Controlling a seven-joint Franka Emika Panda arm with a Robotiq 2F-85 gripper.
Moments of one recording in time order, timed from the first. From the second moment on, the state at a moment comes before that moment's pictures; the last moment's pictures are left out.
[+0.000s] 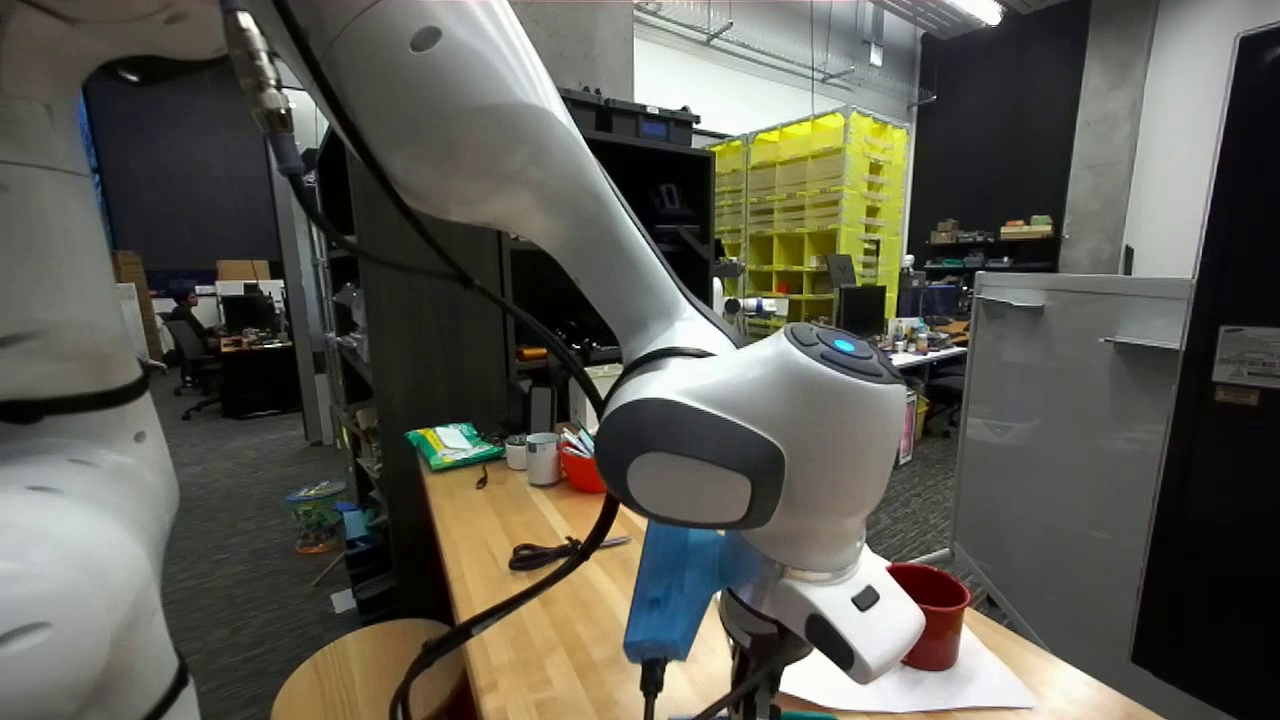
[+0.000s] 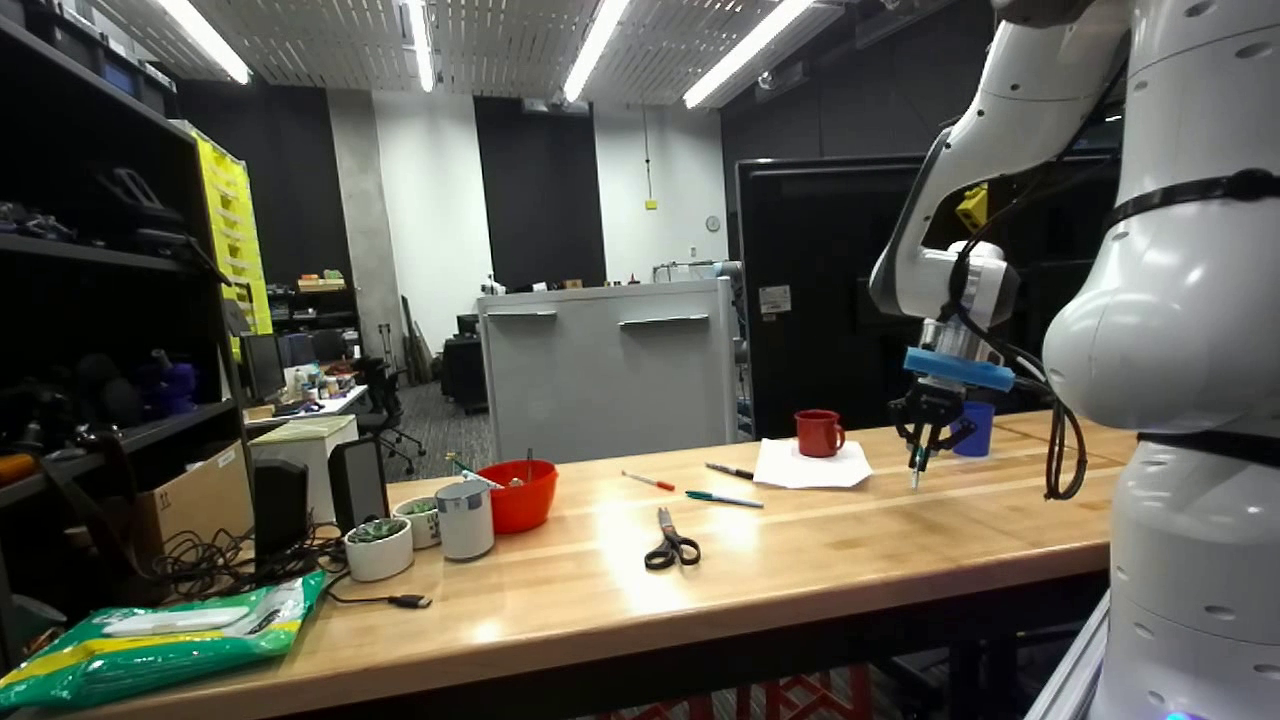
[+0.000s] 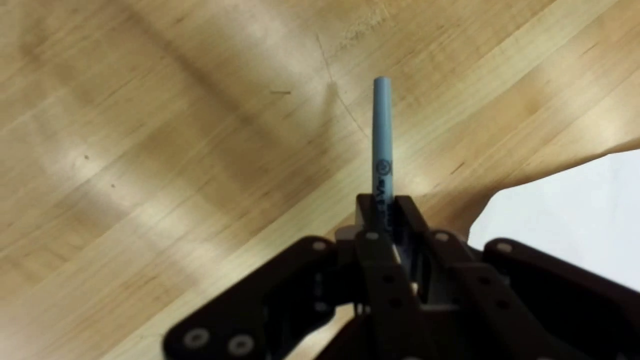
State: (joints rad) arm -0.37 -0.03 -0.43 -2.57 0.43 2.47 -0.01
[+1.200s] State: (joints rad) arm -0.37 0.01 -0.36 -2.57 0.43 2.50 -0.09
